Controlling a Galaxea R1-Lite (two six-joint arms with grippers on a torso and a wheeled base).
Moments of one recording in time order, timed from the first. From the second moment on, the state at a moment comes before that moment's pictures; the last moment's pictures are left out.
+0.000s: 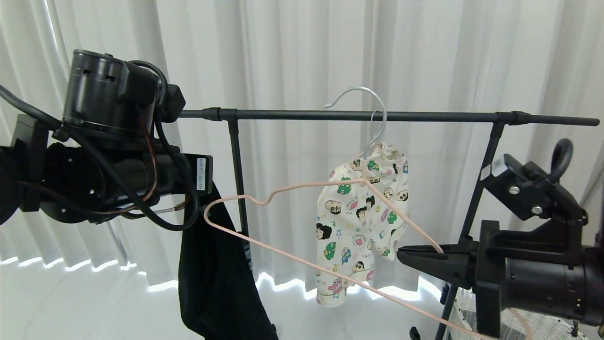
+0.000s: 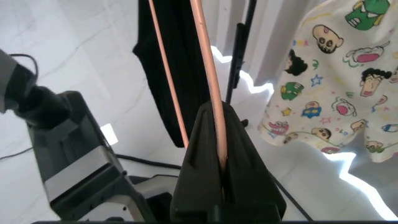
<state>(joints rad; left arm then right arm) -0.47 1.52 -1.17 0.17 0.45 -0.10 0.90 1.33 -0.74 -0.25 0.15 0.14</state>
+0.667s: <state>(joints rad) -0.49 1.51 -1.18 0.17 0.47 -0.11 0.90 1.46 -0.86 -0.30 0.12 0.15</state>
